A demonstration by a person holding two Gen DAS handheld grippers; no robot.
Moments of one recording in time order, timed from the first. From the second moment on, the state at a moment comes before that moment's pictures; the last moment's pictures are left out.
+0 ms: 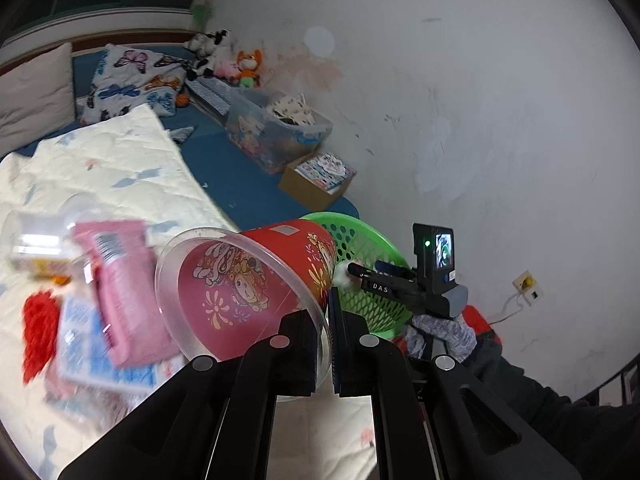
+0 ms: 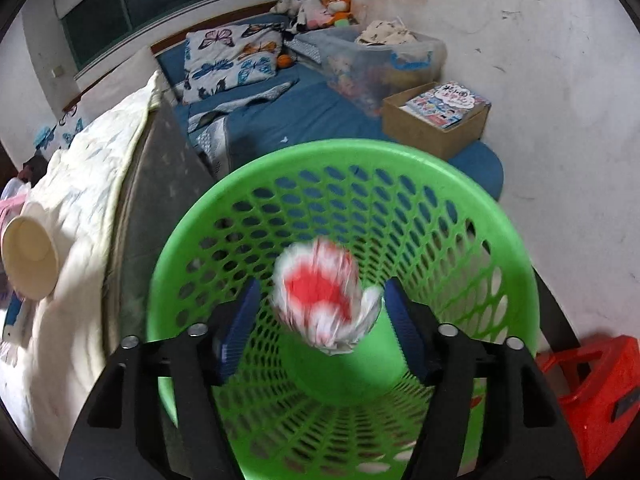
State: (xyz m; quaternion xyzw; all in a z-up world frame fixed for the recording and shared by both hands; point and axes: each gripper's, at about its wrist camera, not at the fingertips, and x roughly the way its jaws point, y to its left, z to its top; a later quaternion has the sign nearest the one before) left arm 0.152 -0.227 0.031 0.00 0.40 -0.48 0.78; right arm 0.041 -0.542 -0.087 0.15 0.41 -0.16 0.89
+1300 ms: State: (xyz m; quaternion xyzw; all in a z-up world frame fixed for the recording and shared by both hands) left arm 0.143 -0.493 -0.096 0.19 0.56 -0.50 0.63; right arm -0.082 -0.592 -0.062 0.19 0.32 -0.26 0.89
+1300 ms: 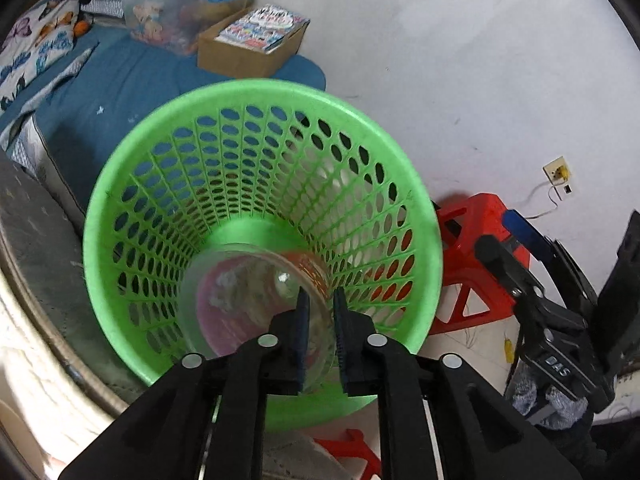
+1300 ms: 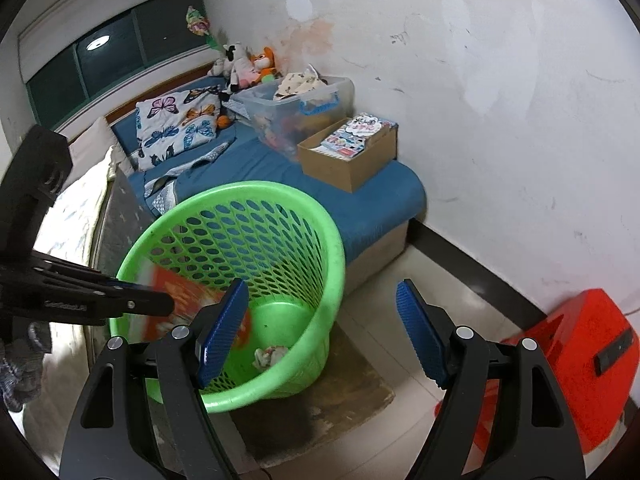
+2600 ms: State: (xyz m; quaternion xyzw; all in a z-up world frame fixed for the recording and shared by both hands) left arm 0.133 -0.203 0.021 0.03 0.41 -0.38 0.83; right arm -0.028 -0.424 0.005 0.11 0.32 -0.08 0.94
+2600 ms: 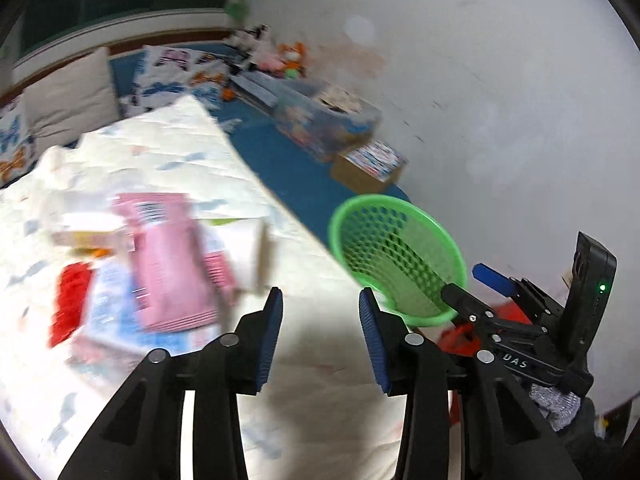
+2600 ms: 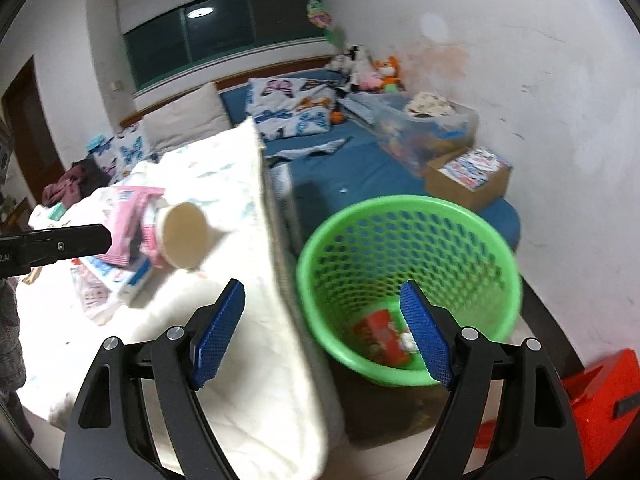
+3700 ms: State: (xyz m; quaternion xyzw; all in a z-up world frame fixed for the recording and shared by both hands) left arm 0.139 -0.024 -0.011 -0.10 0.41 -0.24 0.87; right arm 0.135 -0.280 0.014 0.13 0.39 0.11 0.91
